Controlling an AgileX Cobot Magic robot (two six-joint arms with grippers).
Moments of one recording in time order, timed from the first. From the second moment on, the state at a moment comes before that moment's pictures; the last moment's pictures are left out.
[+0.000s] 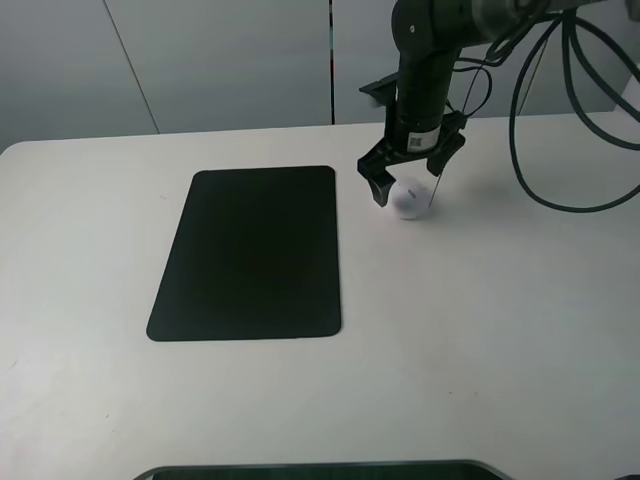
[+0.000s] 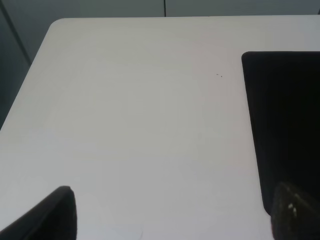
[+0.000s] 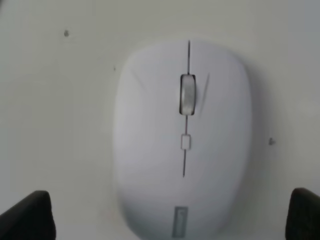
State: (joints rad) left arm 0.10 0.00 -0.51 0.00 1.08 0.00; right arm 0.44 2.28 -1.70 -0.09 1.04 -0.04
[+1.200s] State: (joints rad) left arm 0.10 0.00 -0.51 0.00 1.08 0.00; right arm 0.41 2.34 -1.73 -0.06 0.96 -0.02
